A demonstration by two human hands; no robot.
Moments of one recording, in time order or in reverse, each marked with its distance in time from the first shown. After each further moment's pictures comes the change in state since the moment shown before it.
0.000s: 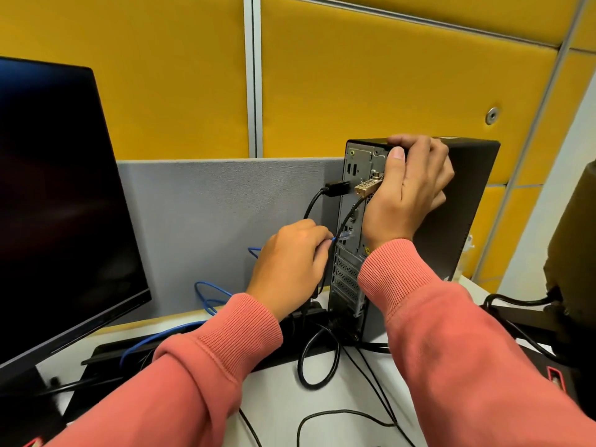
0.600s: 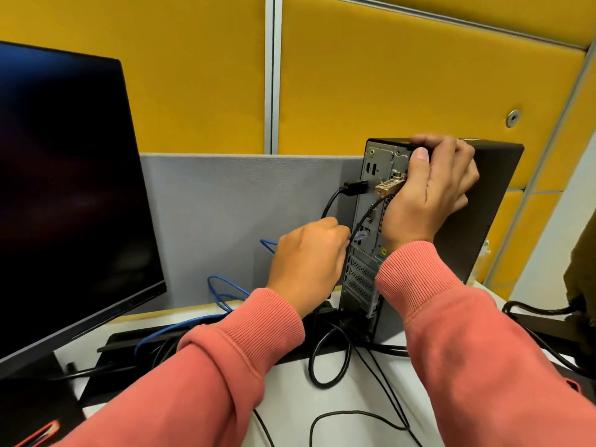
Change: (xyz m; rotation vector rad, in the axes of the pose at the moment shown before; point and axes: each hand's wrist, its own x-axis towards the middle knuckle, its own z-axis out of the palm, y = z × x) left_hand 0.000 0.010 -0.005 0.168 0.009 0.016; right_hand -0.001 0.002 0.000 0.021 0.005 0.011
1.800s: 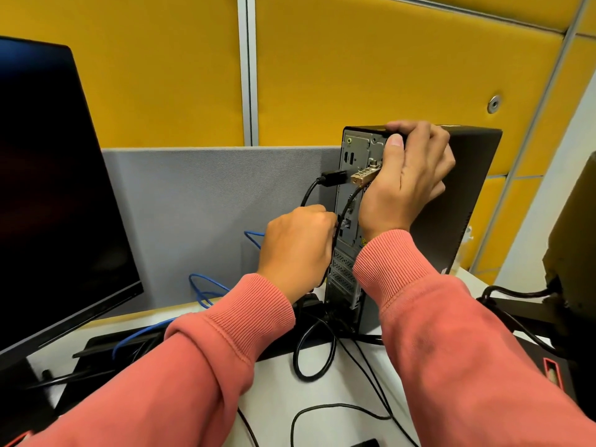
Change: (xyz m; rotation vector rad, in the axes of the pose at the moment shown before) left_hand 0.015 0.010 0.004 0.123 -0.081 -0.043; right_hand 0.000 -0.001 0.002 -0.001 0.004 -0.005
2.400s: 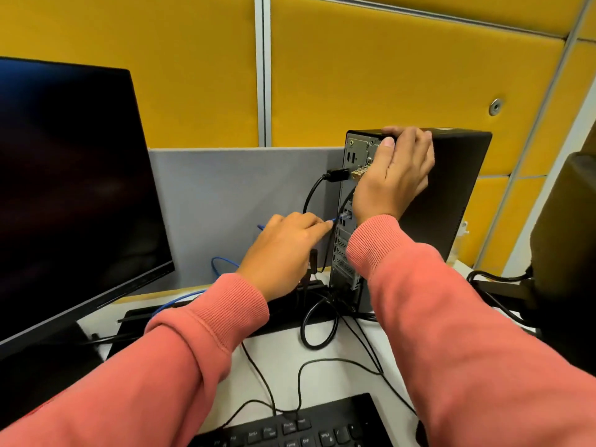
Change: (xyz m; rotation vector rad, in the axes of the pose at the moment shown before) left_hand -0.041 -0.028 -0.022 0.024 -0.188 0.211; right_hand -0.004 -0.017 -0.004 -0.079 -0.031 0.051
